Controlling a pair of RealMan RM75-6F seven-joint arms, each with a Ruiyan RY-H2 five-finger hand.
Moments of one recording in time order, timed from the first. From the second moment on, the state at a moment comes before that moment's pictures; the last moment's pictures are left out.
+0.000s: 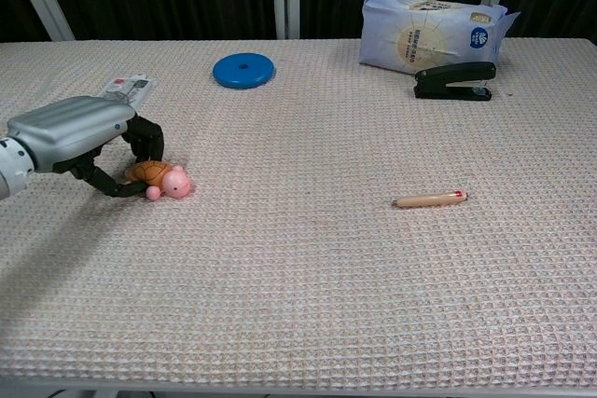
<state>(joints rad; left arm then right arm) -0.58 -1.65 -0.07 -1.20 1.45 1.03 0.12 0.07 -1.09 0.04 -1.52 -1.55 1.49 0.14</state>
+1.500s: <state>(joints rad) -0.63 -1.67 -0.05 -1.15 1.44 0.99 0.09 0.08 -1.09 0.04 -1.51 -1.53 1.47 0.14</state>
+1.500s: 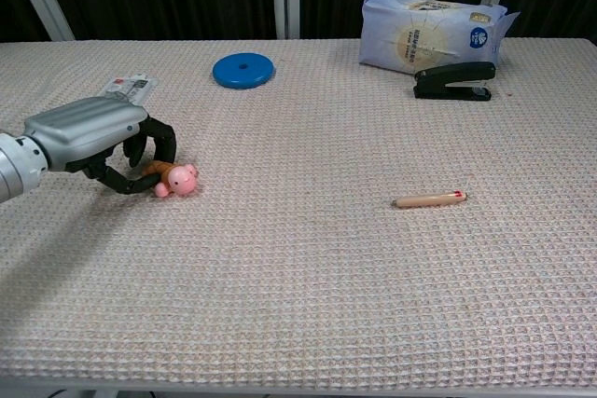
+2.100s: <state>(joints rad) -0.60 -1.60 -0.04 -1.24 1.49 1.12 0.09 0.08 -1.09 0.05 -1.53 -1.54 1.48 0.13</state>
